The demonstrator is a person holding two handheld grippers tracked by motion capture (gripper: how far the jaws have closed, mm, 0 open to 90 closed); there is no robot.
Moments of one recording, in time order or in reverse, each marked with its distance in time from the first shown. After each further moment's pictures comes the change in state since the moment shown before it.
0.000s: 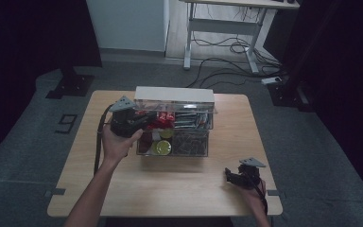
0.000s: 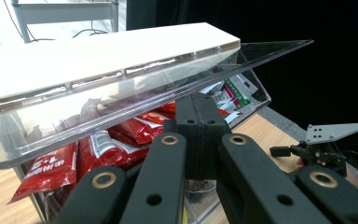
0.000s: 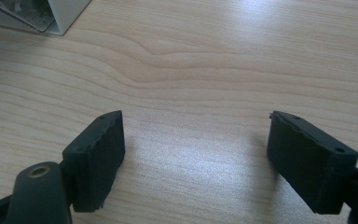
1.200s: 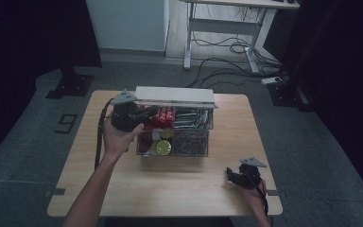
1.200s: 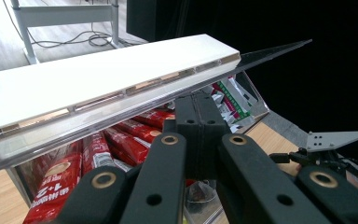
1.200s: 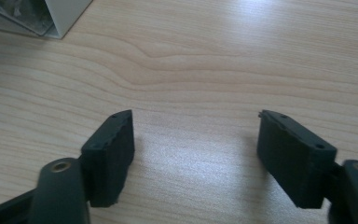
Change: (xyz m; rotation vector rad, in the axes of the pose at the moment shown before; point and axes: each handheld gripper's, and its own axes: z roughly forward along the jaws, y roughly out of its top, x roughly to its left) left arm 0.001 0.016 0.002 0.001 -0.003 0.006; right arm -0.002 0.001 -0.002 -0.009 -0.002 0.007
